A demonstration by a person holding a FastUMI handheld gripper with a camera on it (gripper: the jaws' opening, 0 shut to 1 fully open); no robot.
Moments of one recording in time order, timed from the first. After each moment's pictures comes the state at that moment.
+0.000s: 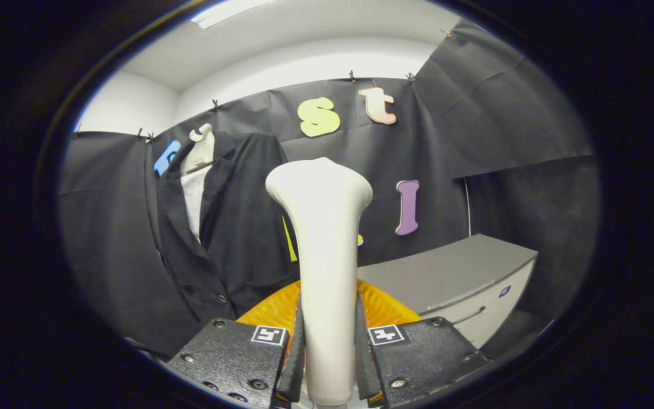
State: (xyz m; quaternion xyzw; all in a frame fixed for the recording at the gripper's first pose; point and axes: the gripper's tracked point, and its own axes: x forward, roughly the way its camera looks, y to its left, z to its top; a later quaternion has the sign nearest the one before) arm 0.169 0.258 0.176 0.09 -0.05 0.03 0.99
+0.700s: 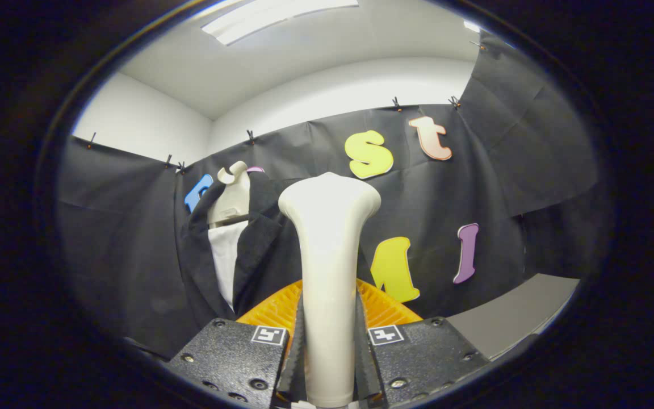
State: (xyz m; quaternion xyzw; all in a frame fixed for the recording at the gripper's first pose) arm 0.250 0.347 0.300 0.09 -0.16 0.13 0.97
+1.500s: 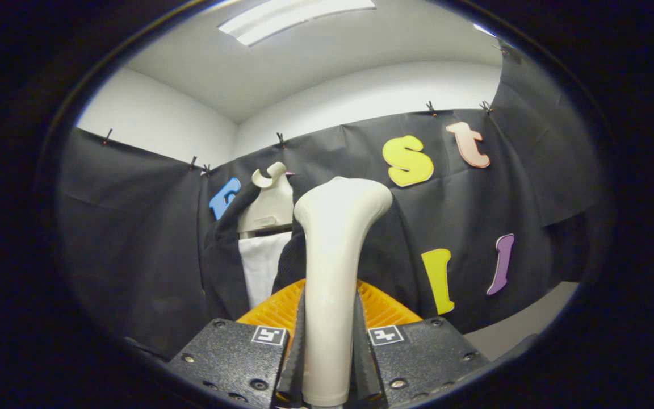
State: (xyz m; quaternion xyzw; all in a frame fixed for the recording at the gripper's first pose) arm 0.260 0.414 0.309 0.06 -0.17 0.19 0.96
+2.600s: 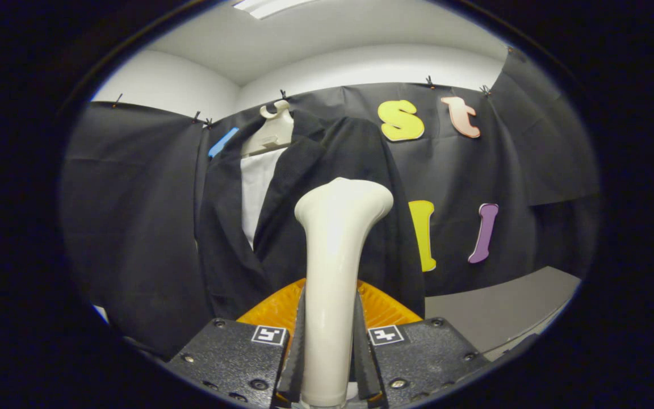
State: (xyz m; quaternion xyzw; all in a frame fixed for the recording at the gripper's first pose) arm 0.245 0.384 0.170 0.01 -0.08 0.16 0.98
